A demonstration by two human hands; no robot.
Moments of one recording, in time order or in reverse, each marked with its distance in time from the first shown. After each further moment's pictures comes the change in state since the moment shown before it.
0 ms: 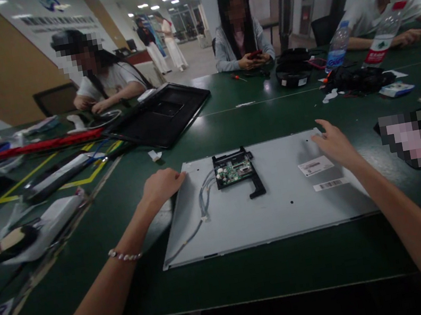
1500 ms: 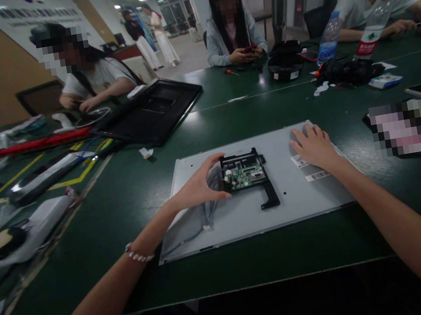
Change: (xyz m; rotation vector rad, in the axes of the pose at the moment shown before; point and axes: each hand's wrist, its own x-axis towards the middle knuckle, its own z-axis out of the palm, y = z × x) left_hand -0.035 0.083 0.010 -0.926 0.015 0.856; right_hand -0.017 0.010 0.024 -0.645 -0.066 -0.333
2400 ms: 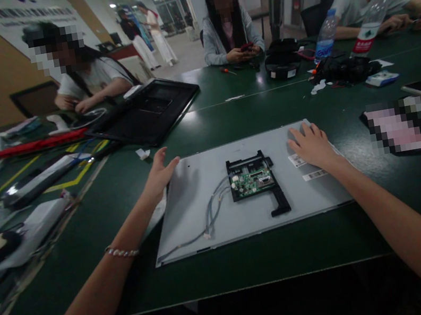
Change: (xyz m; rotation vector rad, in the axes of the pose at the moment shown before) left_hand -0.008 -0.072 -0.049 -0.017 0.627 -0.593; right_hand 0.000 -0.001 -0.002 -0.021 -0.040 0.000
